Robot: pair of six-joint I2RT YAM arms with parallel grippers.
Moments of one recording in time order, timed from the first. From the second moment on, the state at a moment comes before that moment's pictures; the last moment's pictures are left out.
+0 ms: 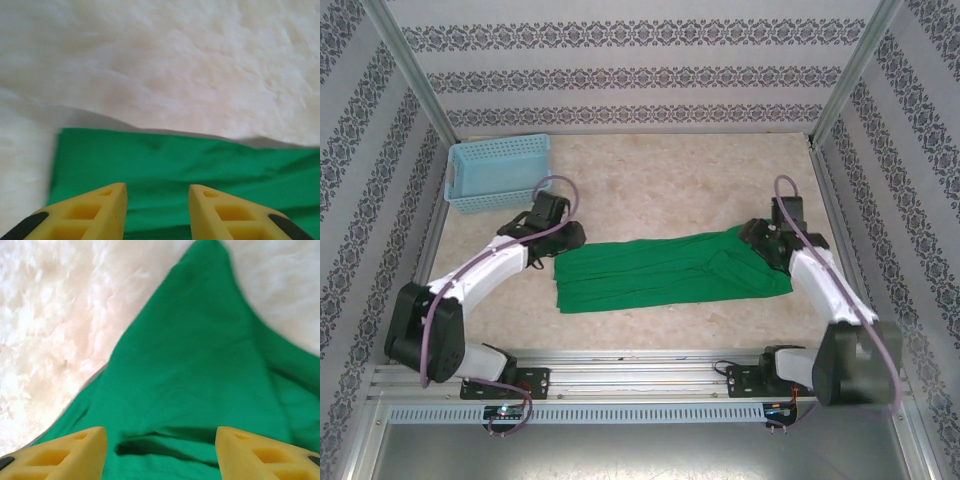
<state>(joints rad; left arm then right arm) -0.36 1.43 0.92 -0.44 0.03 -0.64 -0.01 1.27 0.80 -0.51 -0.09 0.69</state>
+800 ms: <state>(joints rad) -0.25 1.66 0.84 -0.18 0.11 -0.71 -0.11 1.76 1.02 -0.35 -0.17 0.72</state>
